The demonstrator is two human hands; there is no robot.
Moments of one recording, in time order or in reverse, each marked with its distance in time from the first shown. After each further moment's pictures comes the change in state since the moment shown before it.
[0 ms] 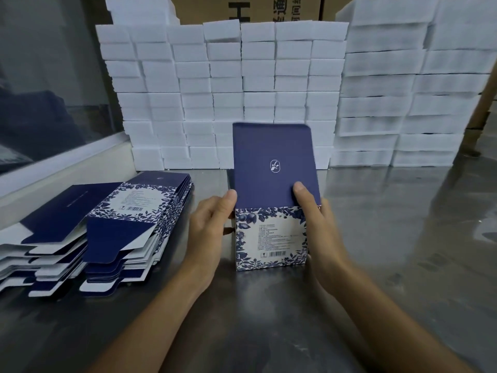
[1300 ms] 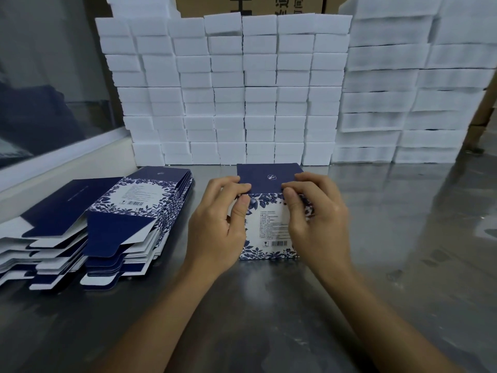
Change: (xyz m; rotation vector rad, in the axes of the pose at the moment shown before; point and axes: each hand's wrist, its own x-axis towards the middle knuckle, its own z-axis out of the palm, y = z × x) left_hand -0.001 0.000 0.002 0.634 0.046 0.631; right_hand 0.003 0.008 0.000 -0.599 0.196 -0.838
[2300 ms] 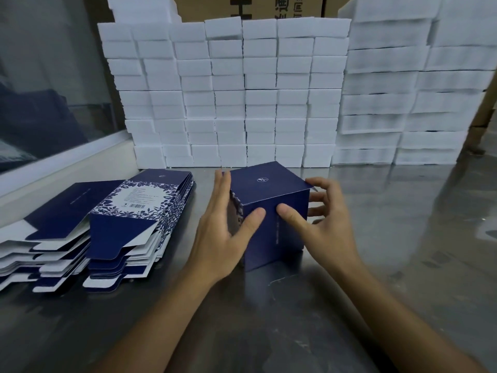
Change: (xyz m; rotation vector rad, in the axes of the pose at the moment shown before) left_hand -0.010 -0.021 0.006 -0.203 -0.220 -0.233; right_hand 0.002 0.016 -0.014 0.342 -0.235 0.380
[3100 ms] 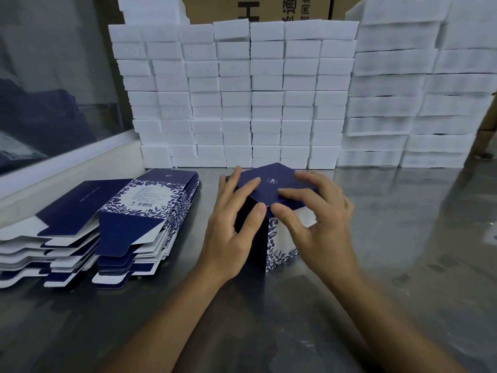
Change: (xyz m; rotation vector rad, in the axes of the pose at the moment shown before) left_hand -0.002 0.018 -0.001 -0.043 0.018 0.075; right_hand -0.010 -0.023 0.019 -0.416 0.126 -0.358
